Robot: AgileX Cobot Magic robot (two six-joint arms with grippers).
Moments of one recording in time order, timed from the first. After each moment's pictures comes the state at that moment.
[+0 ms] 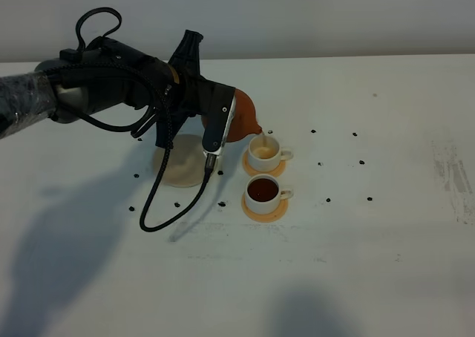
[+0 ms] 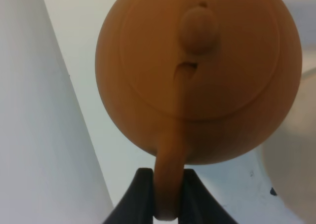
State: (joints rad) left arm -0.45 2.08 -1.47 0.13 0.25 1.44; right arm 0.10 -0.01 -0.52 0.03 1.11 -0.02
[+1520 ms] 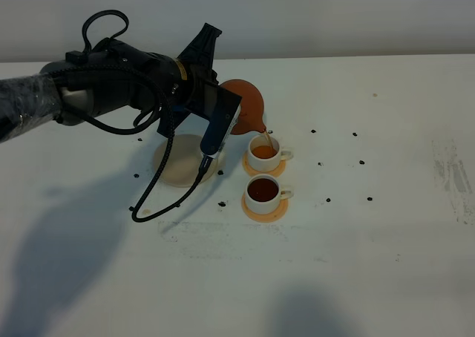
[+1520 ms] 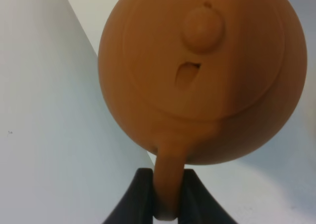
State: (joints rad) left arm -0.47 2.08 -1.47 0.15 0.15 1.61; right arm 0.10 -0.01 -0.52 0.03 1.11 -0.02
